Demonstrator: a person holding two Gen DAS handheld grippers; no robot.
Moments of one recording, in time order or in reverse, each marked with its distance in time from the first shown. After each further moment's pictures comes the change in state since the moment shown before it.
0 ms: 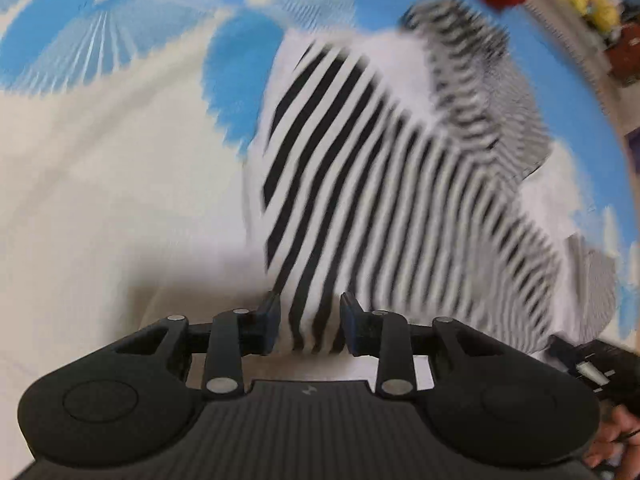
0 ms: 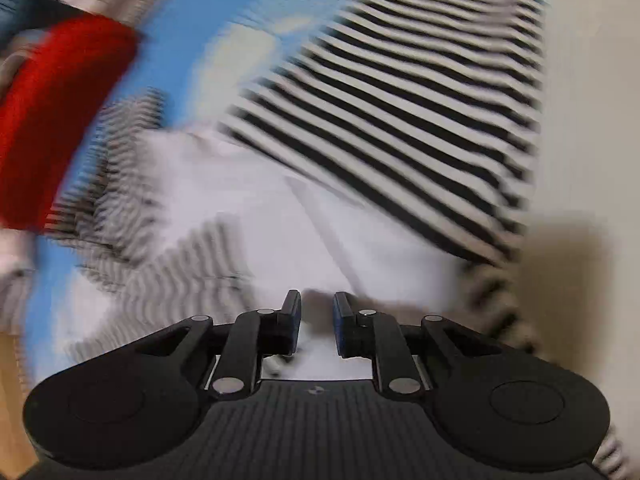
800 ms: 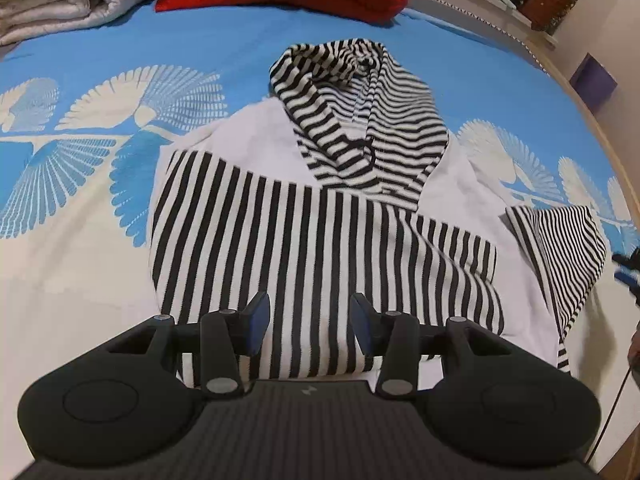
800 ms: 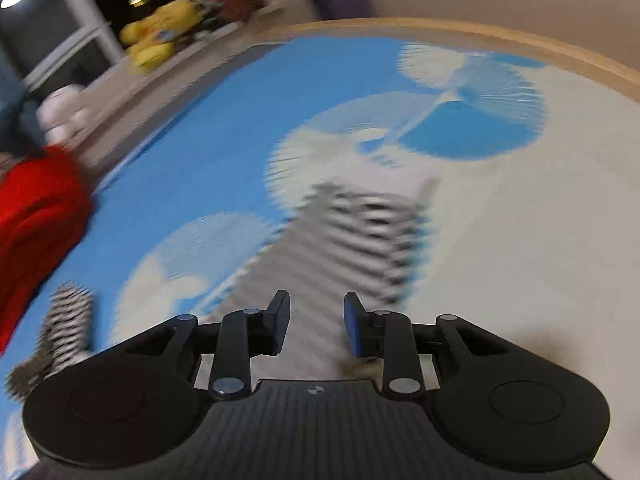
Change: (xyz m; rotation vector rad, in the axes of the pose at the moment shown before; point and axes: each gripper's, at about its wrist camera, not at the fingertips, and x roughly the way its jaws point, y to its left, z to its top) left arm -0.053 -0.109 -0.020 0.292 -0.238 0.013; right arm -0.072 -0.085 0.130 -0.038 -0.481 -0.128
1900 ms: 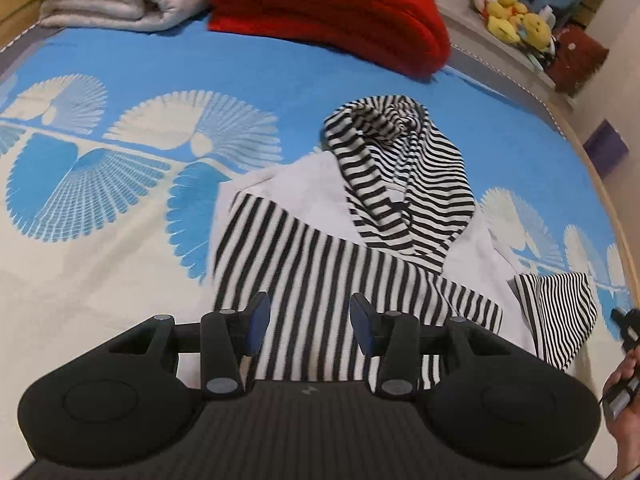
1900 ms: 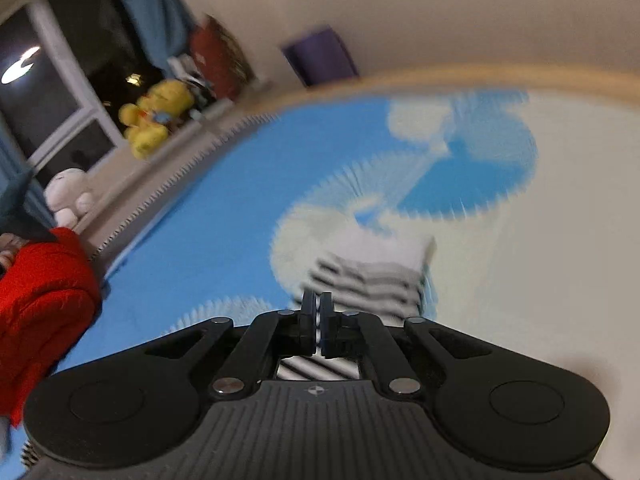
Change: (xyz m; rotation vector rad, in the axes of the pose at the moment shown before) left arm -0.036 0.059 0.022 -0.147 -0.072 -0.005; right arm 0.001 -0.011 0.006 0.138 -0.183 0.072
